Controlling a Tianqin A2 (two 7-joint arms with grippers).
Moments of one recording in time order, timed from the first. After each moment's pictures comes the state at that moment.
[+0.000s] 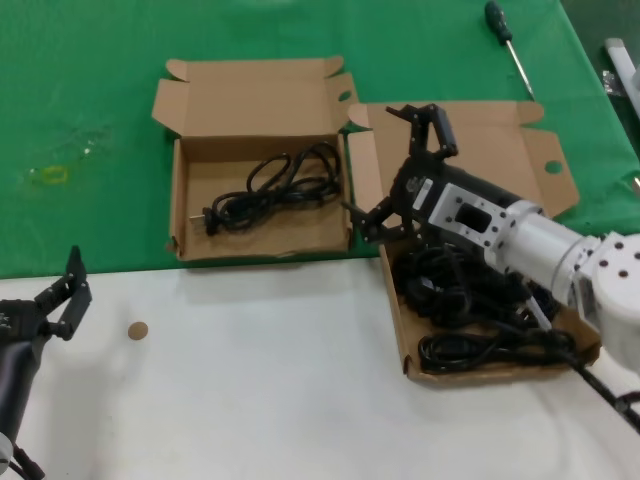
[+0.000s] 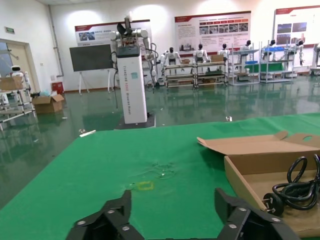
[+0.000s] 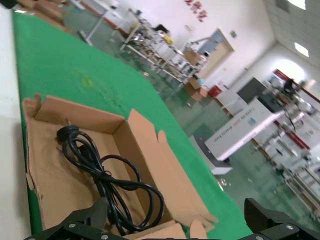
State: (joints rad) left arm 0.00 -0.30 1.60 -1.60 -1.80 0.00 0.00; right arm 0.56 0.37 -1.85 1.22 1.61 -0.45 -0.48
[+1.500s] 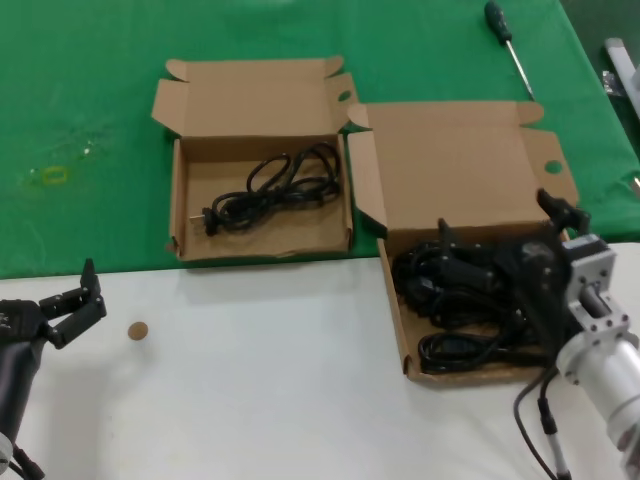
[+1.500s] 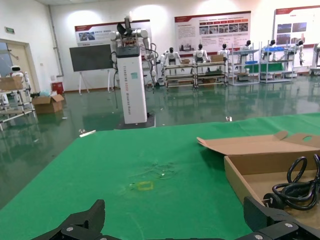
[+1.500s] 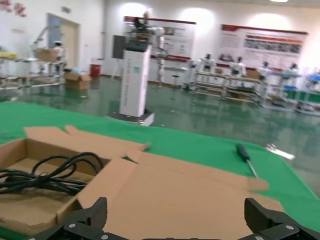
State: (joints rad) left arm 0.00 -0.30 1.60 -1.60 -1.80 0.00 0.00; right arm 0.06 0.31 -1.63 1.56 1.78 -0.05 -0.05
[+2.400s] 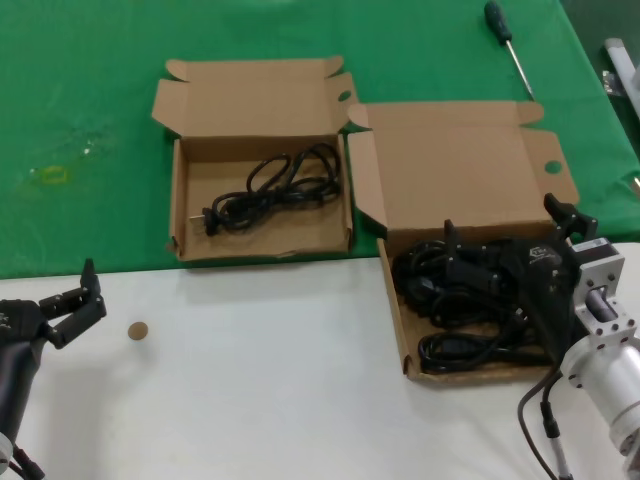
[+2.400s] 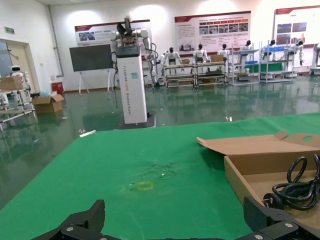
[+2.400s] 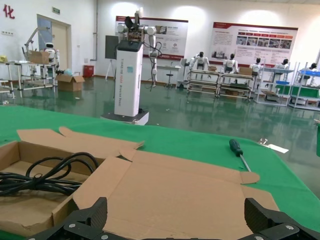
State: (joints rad) left arm 0.00 -0.30 1.60 -1.60 -1.80 0.00 0.00; right arm 0.03 0.30 -1.61 1.58 1.79 -0.02 -0.02
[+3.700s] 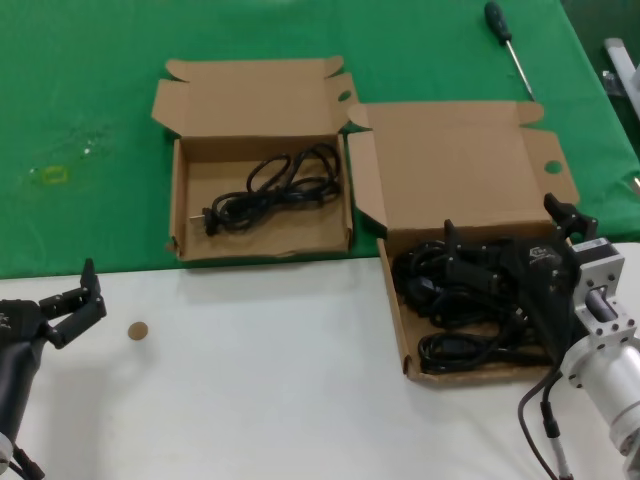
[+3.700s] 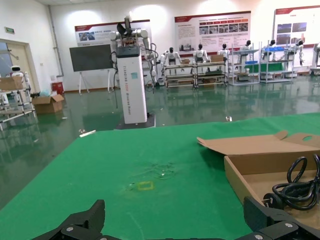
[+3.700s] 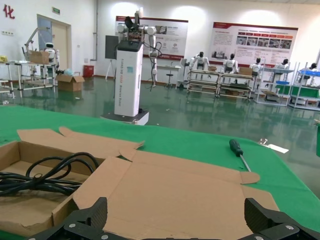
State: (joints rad) left arm 0.00 -0.30 1.60 -1.60 -1.80 0.00 0.00; right arm 0.03 0.30 -1.61 1.58 1.79 -0.02 -0.02
